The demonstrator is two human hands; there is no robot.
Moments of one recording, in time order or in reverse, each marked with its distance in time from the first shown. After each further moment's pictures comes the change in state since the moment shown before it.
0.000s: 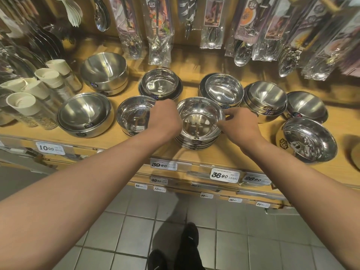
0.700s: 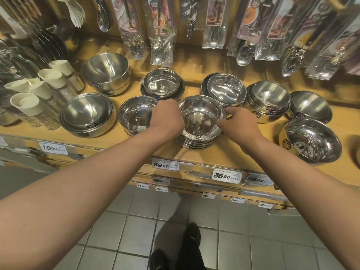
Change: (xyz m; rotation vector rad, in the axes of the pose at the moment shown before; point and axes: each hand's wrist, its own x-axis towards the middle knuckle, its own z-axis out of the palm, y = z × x) left_hand 0.000 0.003 -0.005 0.021 -0.038 0.023; right_hand 0.000 -0.006 0.001 0.007 -0.037 -0.006
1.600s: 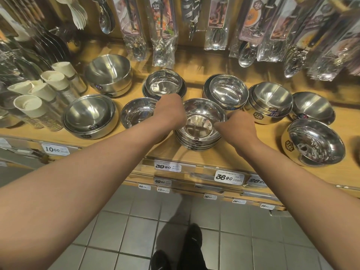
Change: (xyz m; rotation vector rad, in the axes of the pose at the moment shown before) left_hand 0.020 0.009 -0.012 0.110 -0.123 -0.002; right_hand 0.001 -0.011 0.011 -0.019 0.022 0.140
